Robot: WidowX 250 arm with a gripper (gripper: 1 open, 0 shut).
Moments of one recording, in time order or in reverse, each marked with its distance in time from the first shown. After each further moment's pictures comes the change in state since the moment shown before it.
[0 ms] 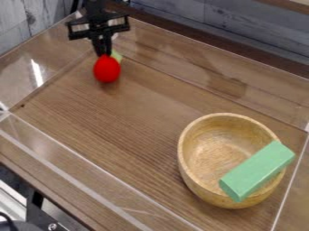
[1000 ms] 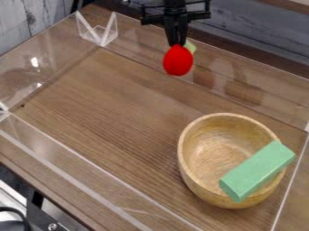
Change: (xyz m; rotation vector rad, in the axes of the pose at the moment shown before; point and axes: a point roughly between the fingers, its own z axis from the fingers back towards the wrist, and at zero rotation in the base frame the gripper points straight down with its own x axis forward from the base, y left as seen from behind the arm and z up) arm -0.076 -0.101 0.028 -0.018 0.048 -0.227
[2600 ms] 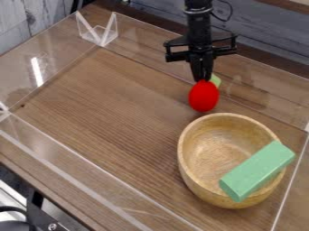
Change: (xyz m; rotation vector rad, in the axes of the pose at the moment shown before) arm -0.016 -0.026 -0.041 -0.079 -0.079 -0.011
